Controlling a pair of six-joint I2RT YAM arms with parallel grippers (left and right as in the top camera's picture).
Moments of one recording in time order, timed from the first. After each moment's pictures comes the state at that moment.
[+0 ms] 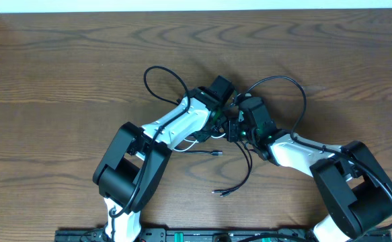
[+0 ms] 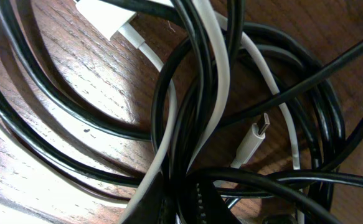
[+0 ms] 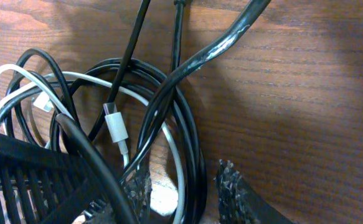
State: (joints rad) left arm -0.62 1.99 1.30 -0.75 -0.01 -1.32; right arm 0.53 1.77 0.72 0.20 -0.16 0.50
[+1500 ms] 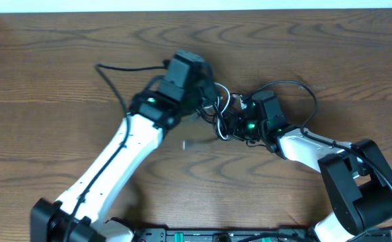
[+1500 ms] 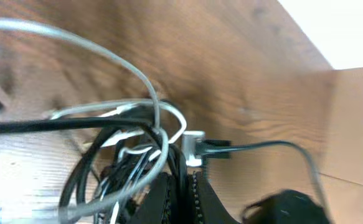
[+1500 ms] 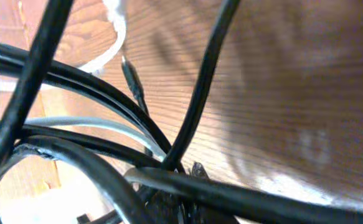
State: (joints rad) left arm -0.50 1.50 1.27 -0.56 0.17 -0.98; right arm 0.43 1.77 0.74 0.16 -0.57 0.84
